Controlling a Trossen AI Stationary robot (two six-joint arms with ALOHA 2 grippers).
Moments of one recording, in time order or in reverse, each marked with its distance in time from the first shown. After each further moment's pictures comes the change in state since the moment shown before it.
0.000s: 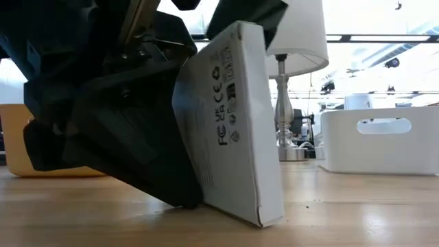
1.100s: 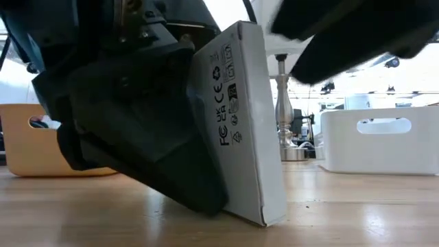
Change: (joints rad) left arm 0.016 0.004 -0.002 0.123 0.114 0.236; right arm 0.305 0.129 -0.002 0.010 0.663 0.714
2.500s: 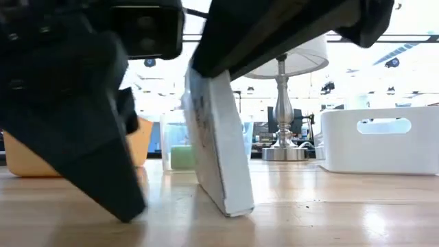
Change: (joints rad) left arm -0.034 -0.067 -0.031 -0.150 0.058 0.201; right arm -0.038 0.248 0.431 -0.381 0.100 0.112
